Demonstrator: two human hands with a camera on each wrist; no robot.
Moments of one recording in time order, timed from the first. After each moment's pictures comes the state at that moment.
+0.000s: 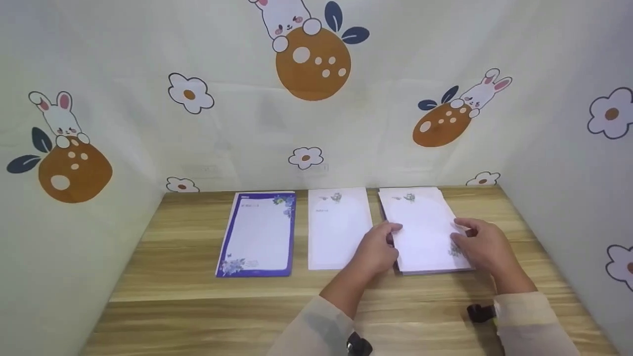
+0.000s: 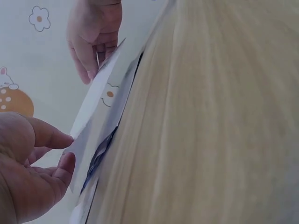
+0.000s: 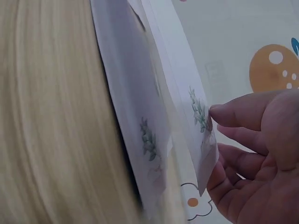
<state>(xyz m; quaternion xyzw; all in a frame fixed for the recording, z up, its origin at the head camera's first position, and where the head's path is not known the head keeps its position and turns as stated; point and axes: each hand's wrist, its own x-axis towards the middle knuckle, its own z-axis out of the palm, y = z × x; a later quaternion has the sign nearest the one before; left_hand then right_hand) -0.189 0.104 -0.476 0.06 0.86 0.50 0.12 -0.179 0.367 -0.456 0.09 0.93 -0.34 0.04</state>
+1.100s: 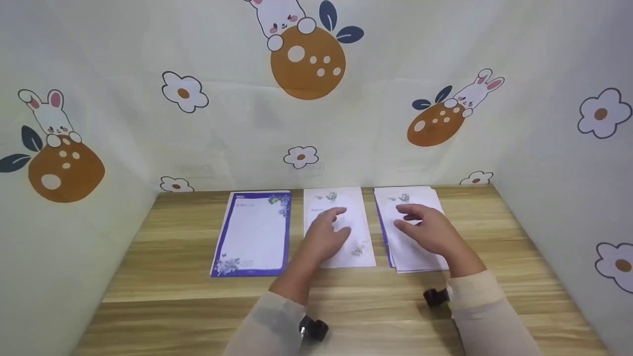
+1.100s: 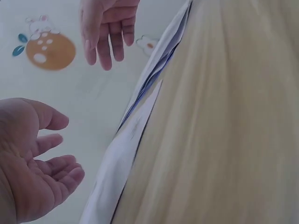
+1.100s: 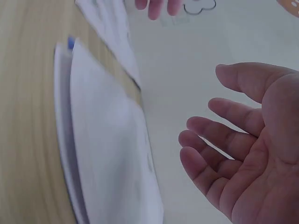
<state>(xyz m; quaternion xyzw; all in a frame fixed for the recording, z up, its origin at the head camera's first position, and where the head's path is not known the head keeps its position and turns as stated) -0.207 0.005 -0.471 0.04 0.87 0.48 0.06 -0.206 0.284 -0.445 -0.09 0.93 -0.35 0.03</state>
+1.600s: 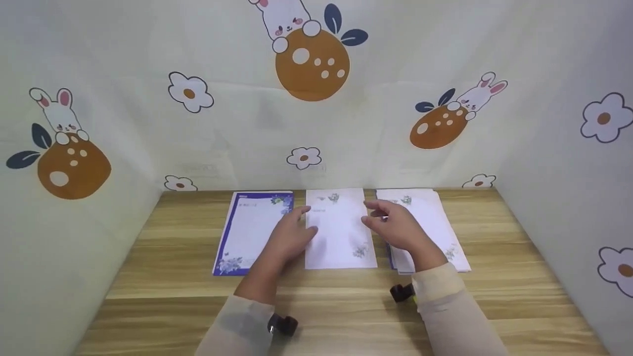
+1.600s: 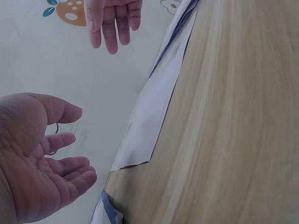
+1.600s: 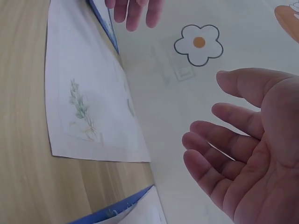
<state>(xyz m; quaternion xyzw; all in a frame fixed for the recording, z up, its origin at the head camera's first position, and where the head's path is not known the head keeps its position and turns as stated) -0.210 -0.065 -0.467 -0.03 0.89 0.44 0.07 -0.219 0.213 -0.441 -0.09 0.91 -0.41 0.06</state>
